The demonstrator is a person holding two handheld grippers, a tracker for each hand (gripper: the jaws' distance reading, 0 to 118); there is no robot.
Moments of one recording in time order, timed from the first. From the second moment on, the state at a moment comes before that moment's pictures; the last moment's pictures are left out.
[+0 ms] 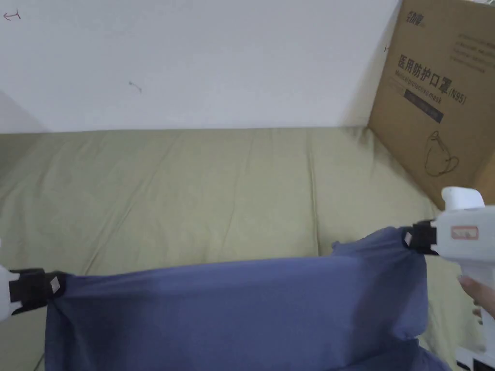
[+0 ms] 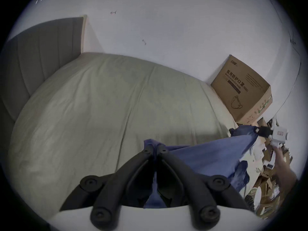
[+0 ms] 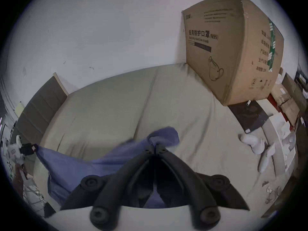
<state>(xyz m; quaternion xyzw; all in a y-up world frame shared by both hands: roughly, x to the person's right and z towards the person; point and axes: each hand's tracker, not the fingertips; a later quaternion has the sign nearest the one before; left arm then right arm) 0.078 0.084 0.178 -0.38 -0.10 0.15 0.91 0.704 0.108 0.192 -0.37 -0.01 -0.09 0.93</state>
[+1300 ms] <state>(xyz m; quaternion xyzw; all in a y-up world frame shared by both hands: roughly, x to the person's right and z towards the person) 0.147 0.166 0.329 -0.11 -0.08 0.02 0.99 0.570 0.163 0.341 -0.10 0.02 -0.05 0.99</state>
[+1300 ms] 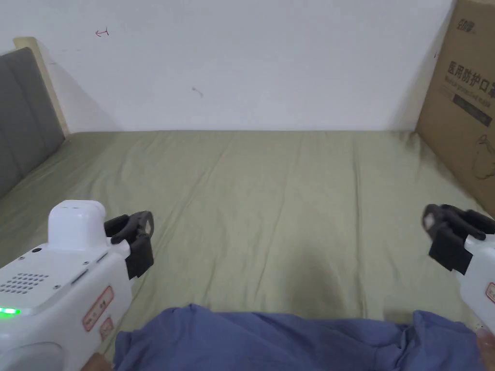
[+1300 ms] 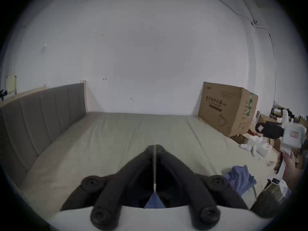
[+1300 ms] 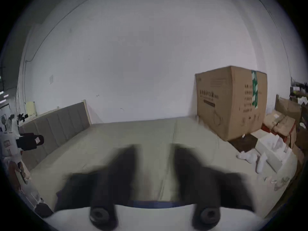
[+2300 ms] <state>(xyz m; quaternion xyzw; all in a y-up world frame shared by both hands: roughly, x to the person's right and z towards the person) 0.011 -0.094 0.234 -0.42 -0.31 0.57 0.63 0.568 0.157 0.342 -0.26 0.02 -0.11 0.96</state>
